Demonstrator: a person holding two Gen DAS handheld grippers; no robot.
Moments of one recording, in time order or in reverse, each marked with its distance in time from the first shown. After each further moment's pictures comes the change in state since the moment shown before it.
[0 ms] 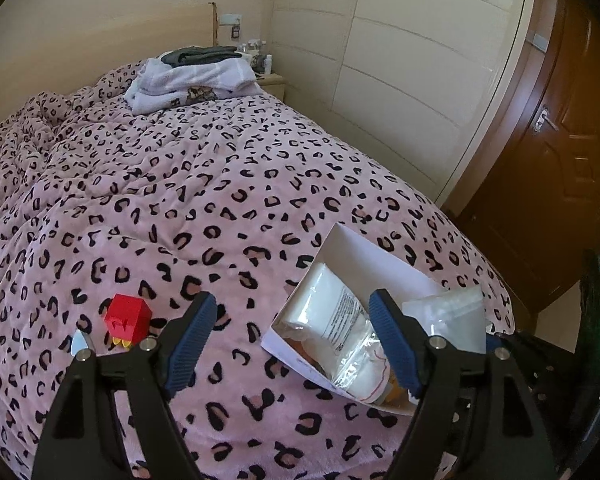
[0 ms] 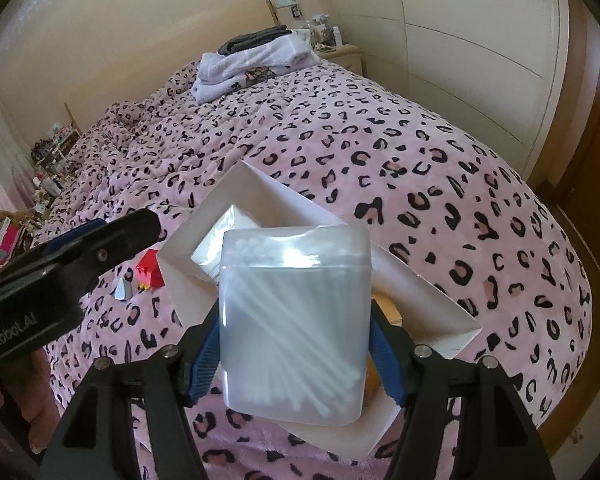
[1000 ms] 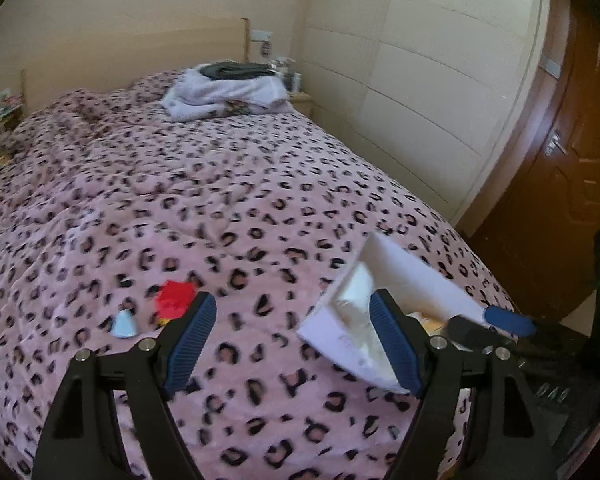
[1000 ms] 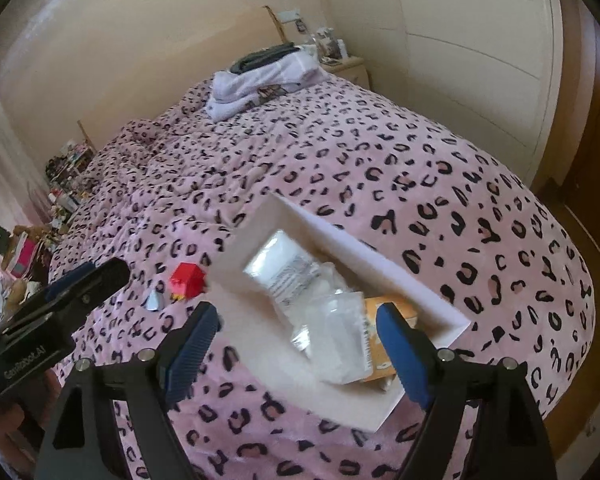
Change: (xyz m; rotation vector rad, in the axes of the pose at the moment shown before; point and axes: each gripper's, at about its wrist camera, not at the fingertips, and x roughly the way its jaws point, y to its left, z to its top) left arm -0.075 0.045 -0.029 -0.080 -0.079 0.075; right arm -0.047 0.020 -0.003 0.022 -0.059 0.064
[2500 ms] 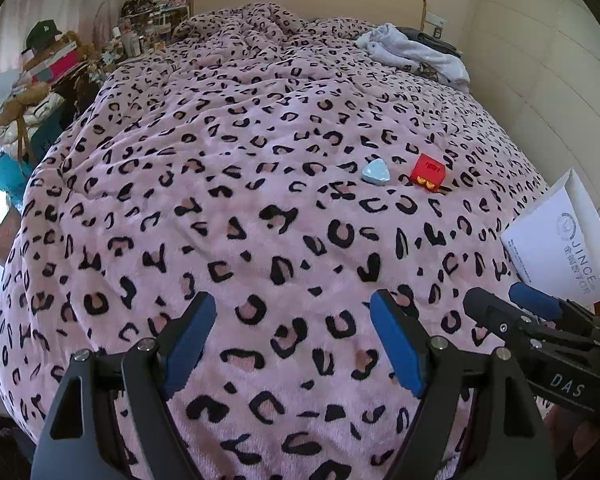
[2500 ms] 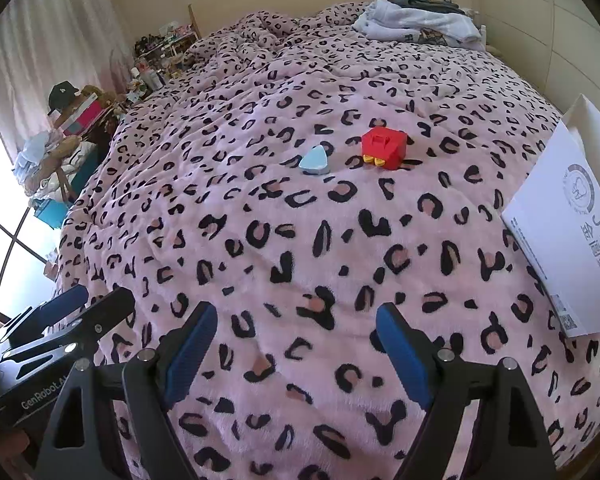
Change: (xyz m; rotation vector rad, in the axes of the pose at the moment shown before) left arm -0.088 0.206 -0.206 -0.351 0.112 0.368; right arm 0.076 0.217 -0.157 -0.345 0.187 0.171
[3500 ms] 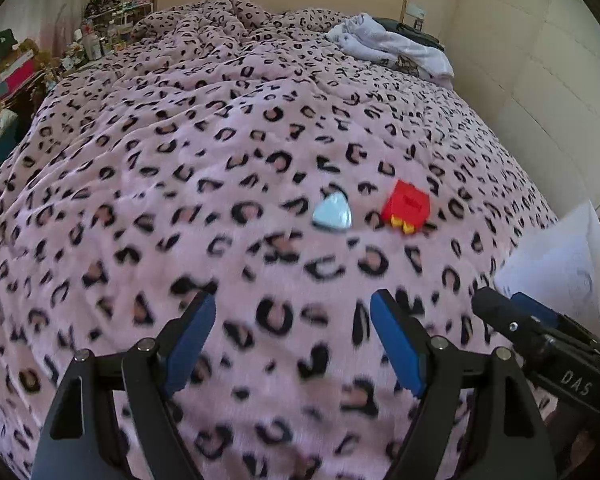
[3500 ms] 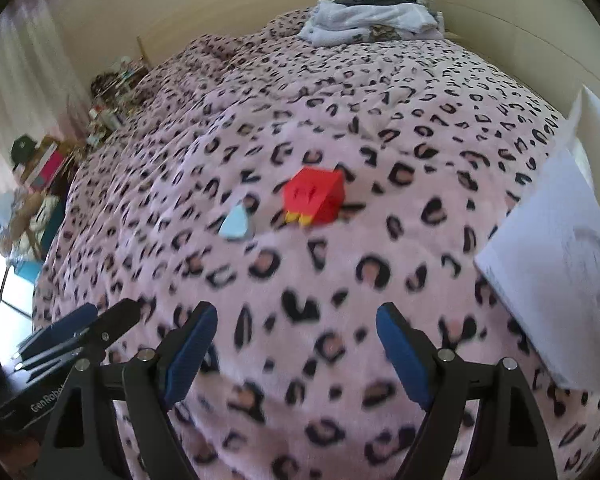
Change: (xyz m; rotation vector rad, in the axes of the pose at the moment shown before) left arm 0.099 -0.055 0.085 0.032 0.021 -0.092; right arm 0.046 -0.083 0.075 0.158 -0.047 -0.052
